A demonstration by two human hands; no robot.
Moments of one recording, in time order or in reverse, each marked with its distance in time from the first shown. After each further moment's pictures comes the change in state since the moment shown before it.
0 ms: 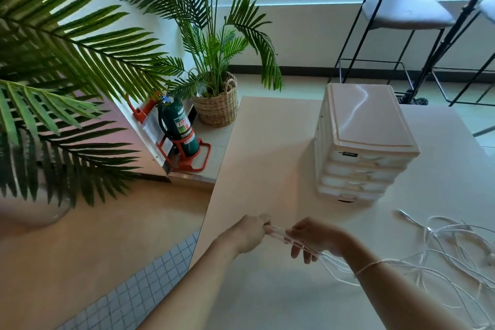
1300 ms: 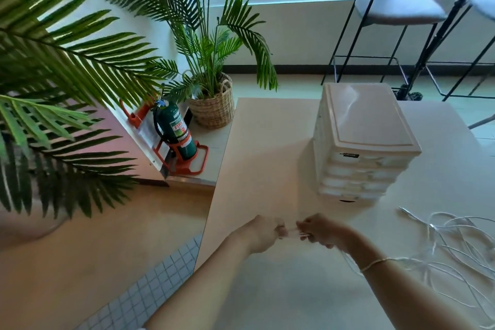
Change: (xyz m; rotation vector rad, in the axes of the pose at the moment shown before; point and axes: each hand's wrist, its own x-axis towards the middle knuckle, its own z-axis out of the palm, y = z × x) left_hand 0.015 0.021 -0.003 0.072 -0.064 0.100; right_hand 0.014 0.007 -0.018 -0.029 0.210 0.102
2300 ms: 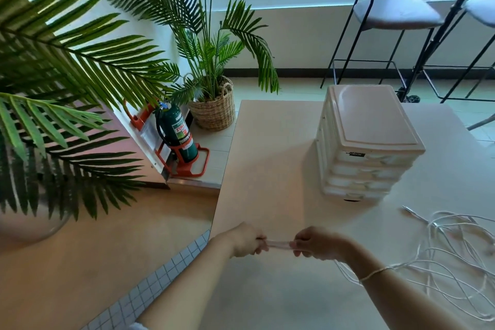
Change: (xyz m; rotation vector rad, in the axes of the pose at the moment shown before) left_hand -0.017 -0.056 -0.005 -0.061 -0.159 -0.062; right_hand -0.013 -0.010 0.031 -0.198 -0.117 -0.104
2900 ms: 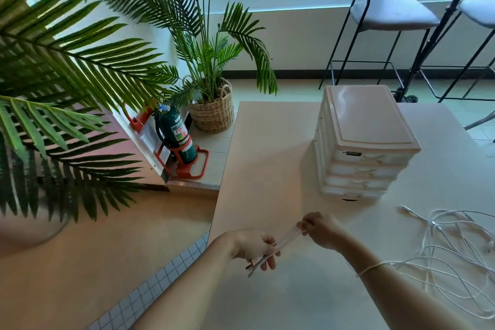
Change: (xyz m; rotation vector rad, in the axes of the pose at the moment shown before) left_hand -0.008 0.021 0.004 -0.259 -0.224 -0.050; right_hand 0.007 0.007 -0.010 -0.061 0.364 0.001
